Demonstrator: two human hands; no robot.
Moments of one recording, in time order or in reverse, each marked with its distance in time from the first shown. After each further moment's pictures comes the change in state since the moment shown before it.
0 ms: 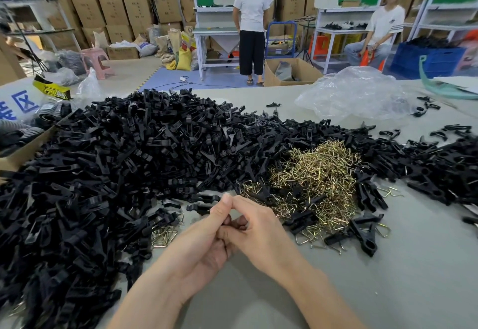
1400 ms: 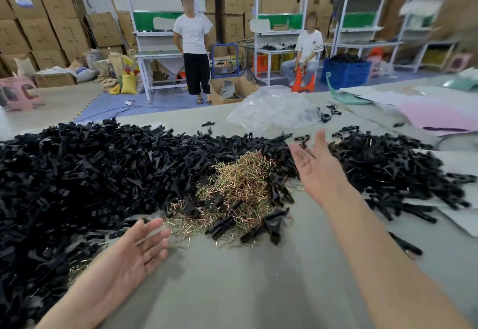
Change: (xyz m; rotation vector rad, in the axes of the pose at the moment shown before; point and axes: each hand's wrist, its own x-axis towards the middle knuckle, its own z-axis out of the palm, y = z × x) left_hand 0.018 -0.004 -0.013 0.005 -0.020 0.020; right_hand -0.027 0.046 -0.235 1.282 0.837 0.366
